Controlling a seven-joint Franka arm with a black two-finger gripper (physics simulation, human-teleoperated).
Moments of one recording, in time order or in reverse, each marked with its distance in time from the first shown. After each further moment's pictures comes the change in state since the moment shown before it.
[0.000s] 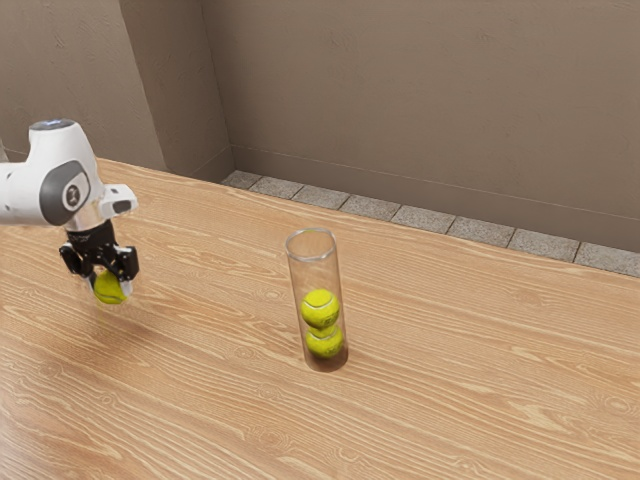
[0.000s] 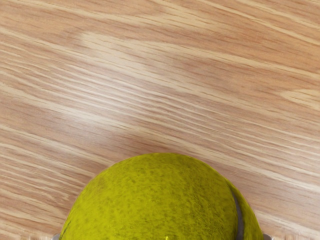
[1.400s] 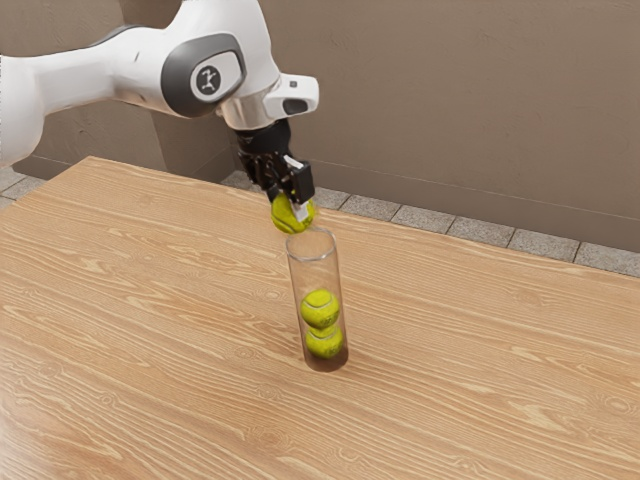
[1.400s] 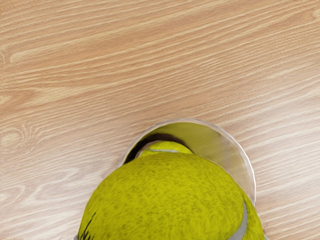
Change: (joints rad) arm -0.135 -0.016 -0.497 0.483 -0.044 -0.381 -0.020
